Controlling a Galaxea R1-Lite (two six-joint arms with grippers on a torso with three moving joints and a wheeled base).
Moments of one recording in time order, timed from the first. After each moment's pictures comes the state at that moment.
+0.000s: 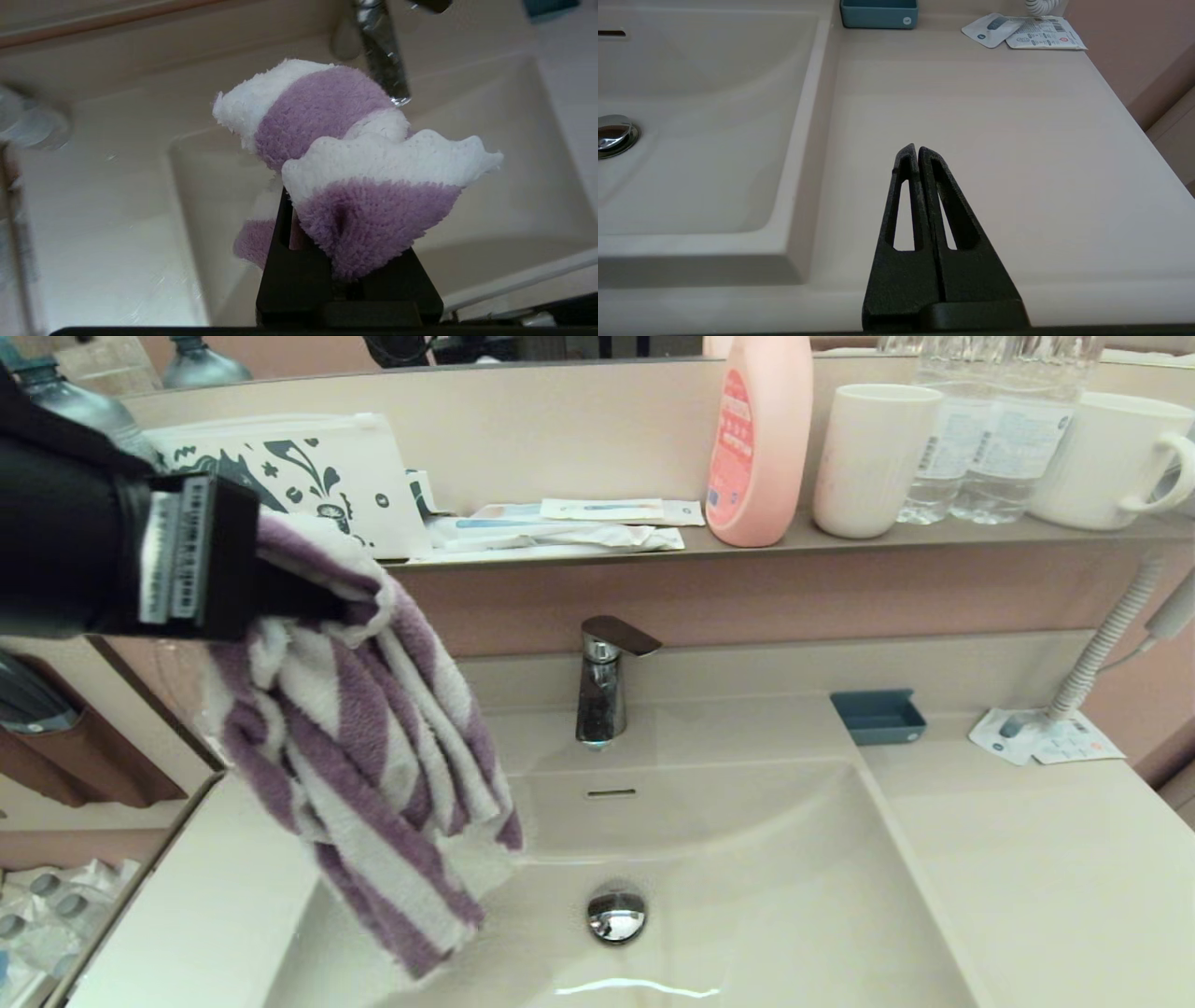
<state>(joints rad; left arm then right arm) -0.84 1.43 -1.79 0.97 0.52 -0.31 0.00 0.00 0.00 0.01 0.01 -0.05</state>
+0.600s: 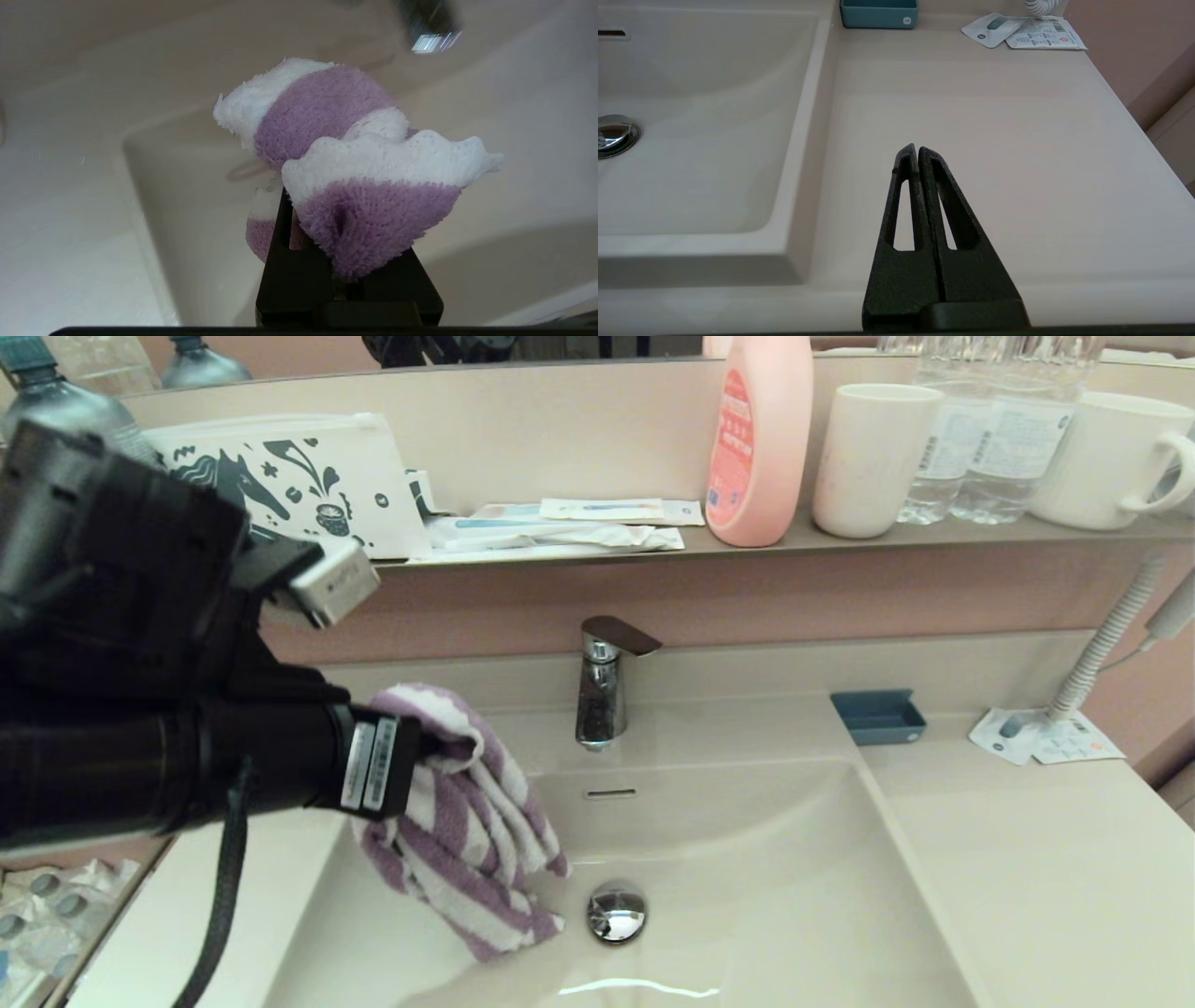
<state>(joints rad) -0.71 1.35 -1.13 0.44 0.38 -0.17 0.00 0.00 0.00 0.01 0.01 -0.05</state>
